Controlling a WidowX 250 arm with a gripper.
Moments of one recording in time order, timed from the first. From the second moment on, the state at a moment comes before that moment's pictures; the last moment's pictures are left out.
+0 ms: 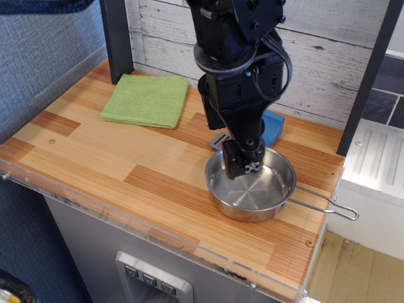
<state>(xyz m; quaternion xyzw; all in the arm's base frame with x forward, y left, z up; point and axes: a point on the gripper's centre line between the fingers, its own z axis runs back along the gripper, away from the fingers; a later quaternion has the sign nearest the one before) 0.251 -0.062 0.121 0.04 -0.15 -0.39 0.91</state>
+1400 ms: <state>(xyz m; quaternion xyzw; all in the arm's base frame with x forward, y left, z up) 0.308 -0.076 0.108 0.02 -0.20 -0.06 0.98</state>
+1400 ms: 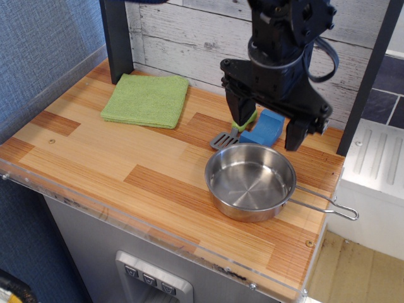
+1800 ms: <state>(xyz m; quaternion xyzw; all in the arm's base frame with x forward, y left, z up) 0.336 -0.067 0.090 0.03 -0.19 -0.01 0.98</state>
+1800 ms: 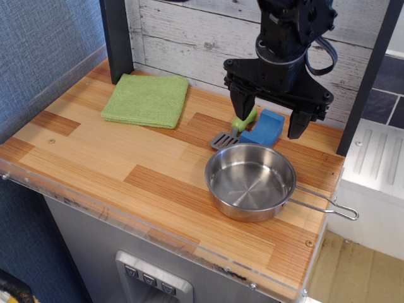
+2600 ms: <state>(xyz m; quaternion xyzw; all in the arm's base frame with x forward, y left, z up) 0.382 -0.046 0.029 0.03 -0.14 0.01 0.99</state>
